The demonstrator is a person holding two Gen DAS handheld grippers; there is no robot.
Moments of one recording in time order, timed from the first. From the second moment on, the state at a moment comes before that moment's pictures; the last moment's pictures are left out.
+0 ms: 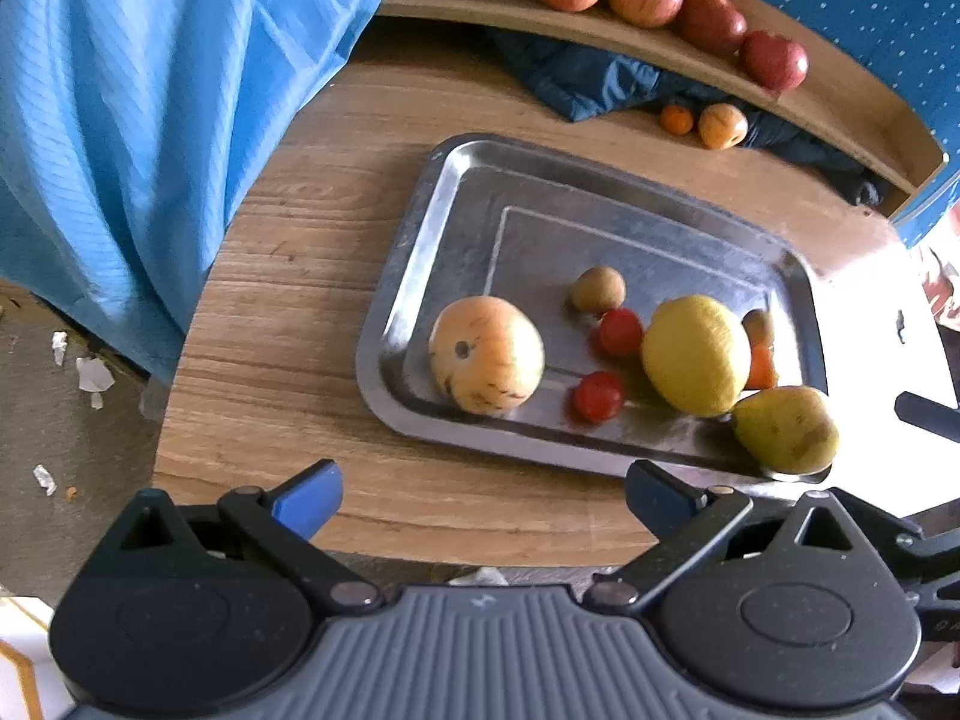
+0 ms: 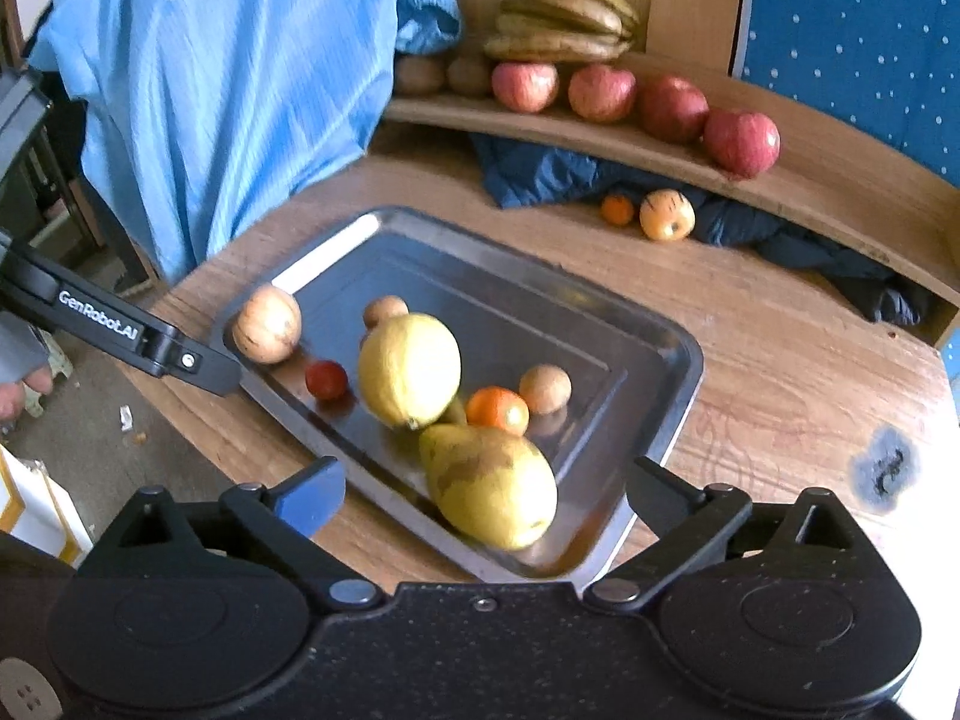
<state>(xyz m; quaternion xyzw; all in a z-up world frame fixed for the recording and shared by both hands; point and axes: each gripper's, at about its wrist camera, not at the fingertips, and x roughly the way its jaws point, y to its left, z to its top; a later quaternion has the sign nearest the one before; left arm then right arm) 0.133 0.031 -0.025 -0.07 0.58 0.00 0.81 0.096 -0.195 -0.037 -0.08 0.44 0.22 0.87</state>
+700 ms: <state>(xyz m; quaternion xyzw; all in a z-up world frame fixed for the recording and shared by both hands) 0.176 0.025 -0.011 -0.02 0.58 0.00 0.82 0.128 -0.198 -0.033 -0.06 0.43 0.20 0.88</state>
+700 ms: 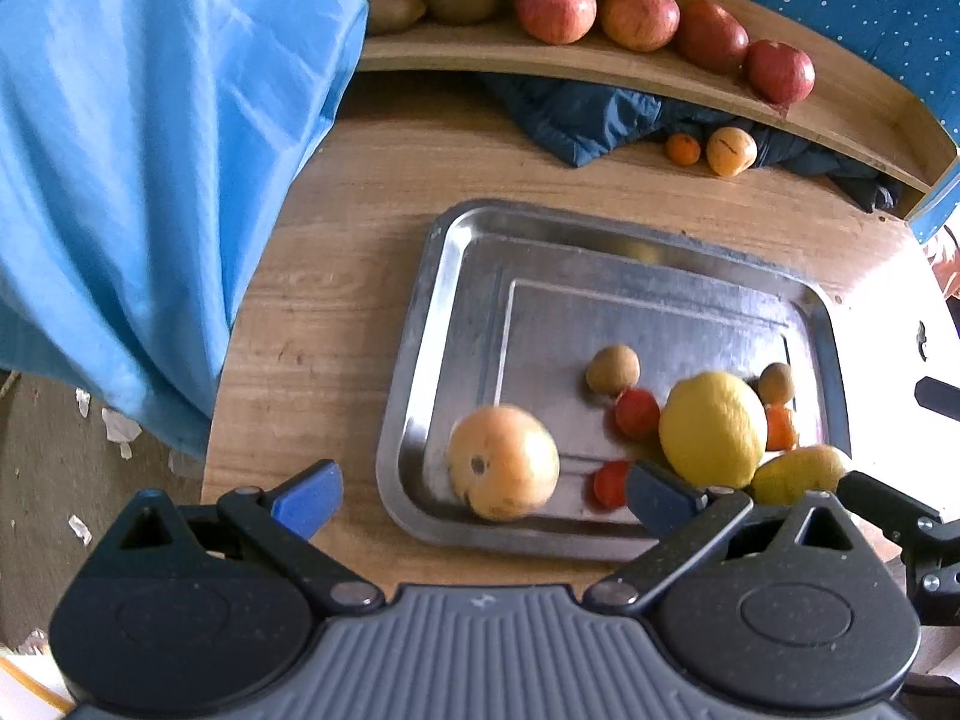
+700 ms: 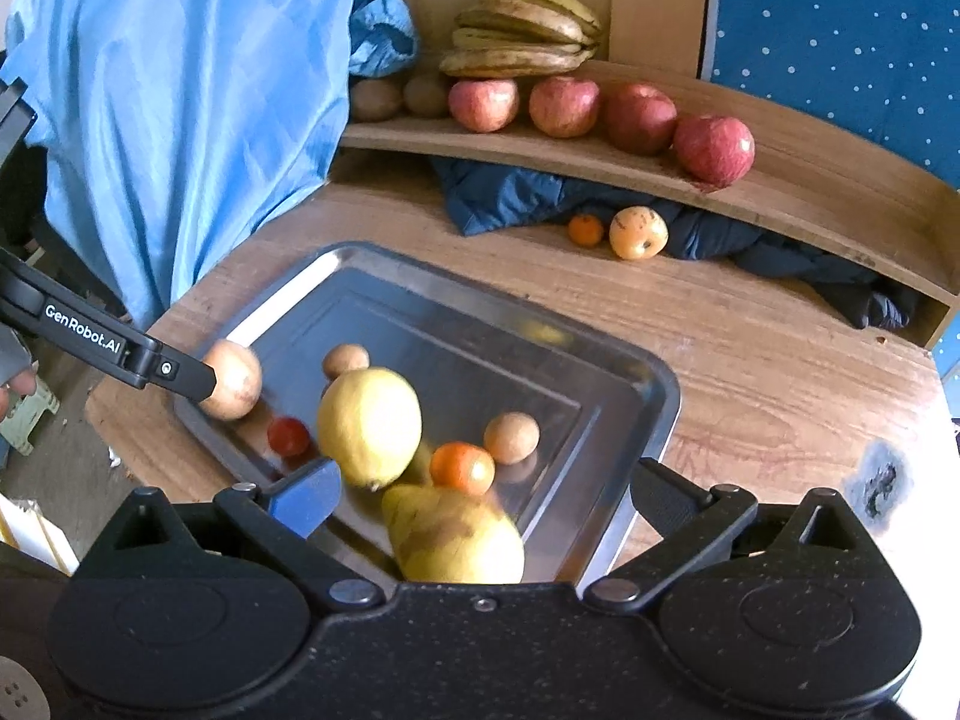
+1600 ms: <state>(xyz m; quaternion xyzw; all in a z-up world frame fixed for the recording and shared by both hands) 0.275 -0.012 -0.024 -0.01 0.57 -0.05 0.82 0.173 -0.209 -0.044 -0.04 0.43 0.13 0.89</state>
